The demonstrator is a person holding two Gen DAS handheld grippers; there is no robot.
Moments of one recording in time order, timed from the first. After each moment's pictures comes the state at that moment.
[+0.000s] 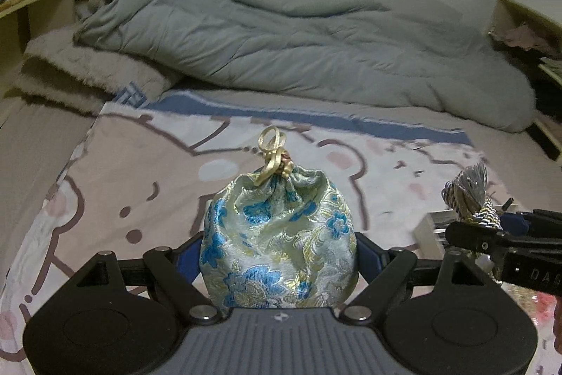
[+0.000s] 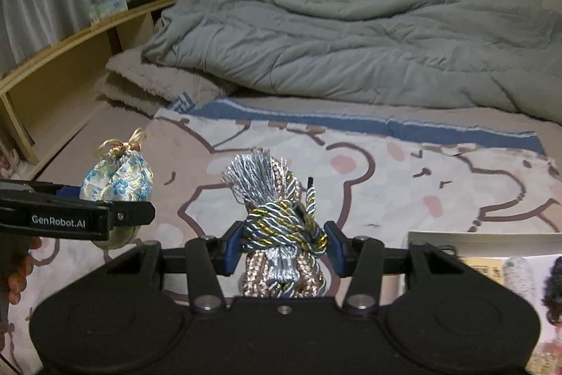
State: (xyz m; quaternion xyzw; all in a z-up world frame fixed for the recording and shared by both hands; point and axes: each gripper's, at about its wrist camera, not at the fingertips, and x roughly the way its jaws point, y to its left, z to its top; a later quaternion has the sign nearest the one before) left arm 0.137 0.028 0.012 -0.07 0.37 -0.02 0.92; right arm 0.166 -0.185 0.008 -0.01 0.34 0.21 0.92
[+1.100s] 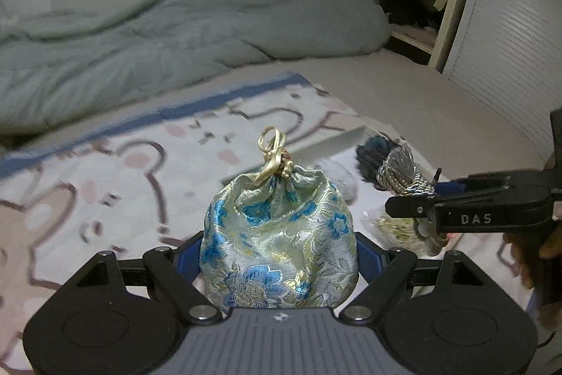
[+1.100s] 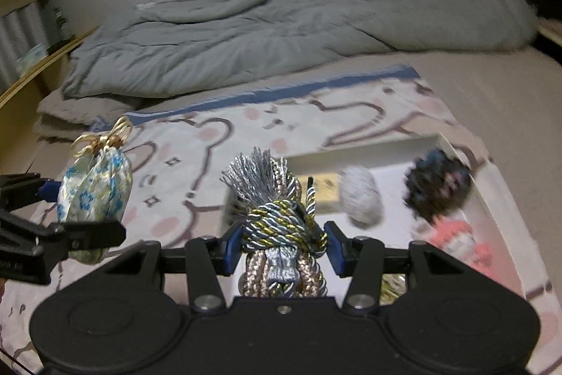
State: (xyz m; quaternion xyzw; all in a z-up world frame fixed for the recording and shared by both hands) left arm 0.122 -0.158 -0.002 0.04 0.38 -0.25 0.89; right arm 0.107 -0.378 -0.018 0.08 0.37 0.08 0.92
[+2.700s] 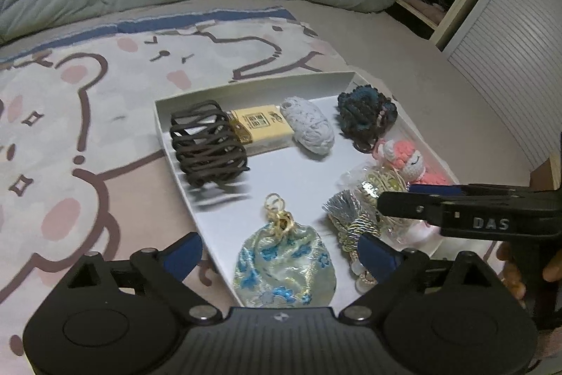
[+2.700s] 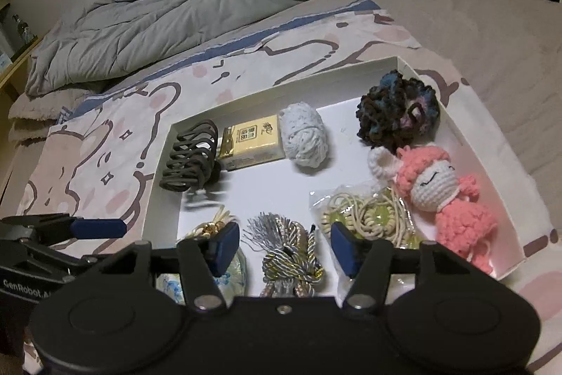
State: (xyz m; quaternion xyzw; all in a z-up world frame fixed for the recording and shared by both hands) left arm 0.151 -0.204 -0.076 -0.02 0.47 -0.26 0.84; right arm 0.122 -0.425 -0.070 0.12 0.44 0.06 0.89
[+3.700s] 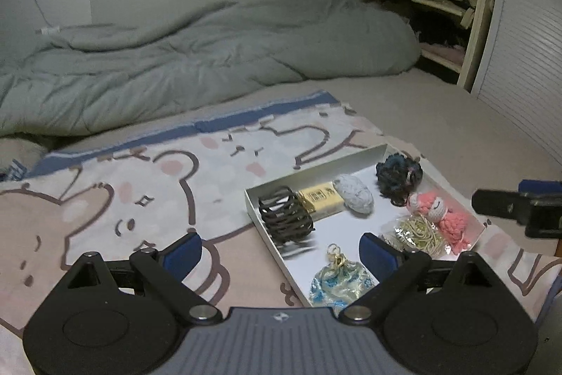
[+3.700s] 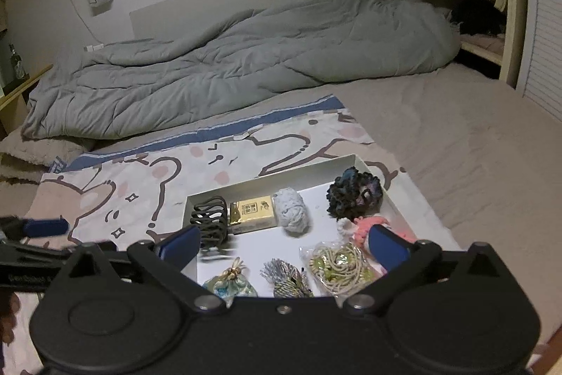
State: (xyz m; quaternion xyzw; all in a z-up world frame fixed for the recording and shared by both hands) left arm 0.079 -0.160 0.024 0.05 0.34 -0.17 0.92; right arm 0.036 -0.388 0.037 0.08 0.32 -0.04 0.94
